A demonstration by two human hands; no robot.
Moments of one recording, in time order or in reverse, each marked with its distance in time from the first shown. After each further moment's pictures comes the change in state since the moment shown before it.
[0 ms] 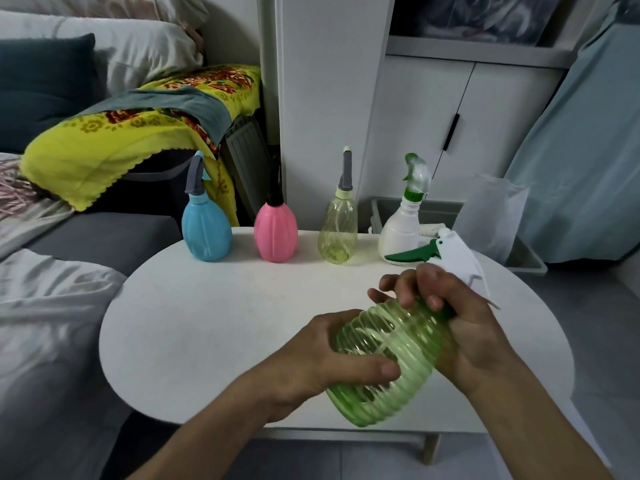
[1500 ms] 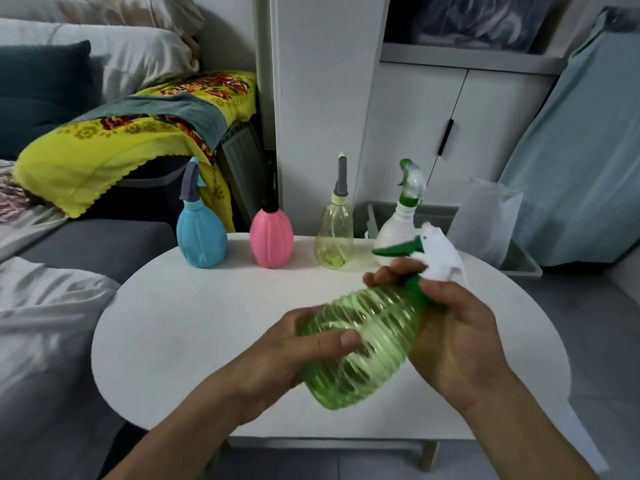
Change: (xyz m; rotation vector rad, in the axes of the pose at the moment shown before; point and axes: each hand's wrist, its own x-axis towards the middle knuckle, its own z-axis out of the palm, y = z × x) left_hand -0.008 0.006 -0.023 -0.138 0.014 -0.029; right_hand -0.001 0.002 0.016 0.166 0.005 -0.033
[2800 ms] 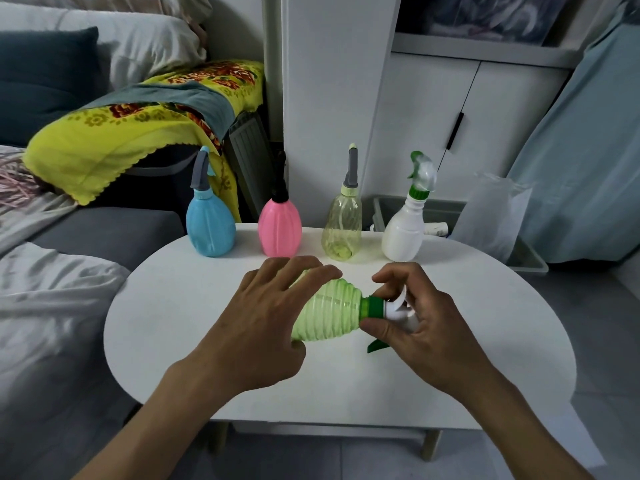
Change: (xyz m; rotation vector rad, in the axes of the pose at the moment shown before) left_hand -0.012 0.002 -0.031 1.525 0.402 0.496; right_hand -0.005 0.014 -0.014 -1.333 -0.051 -0.301
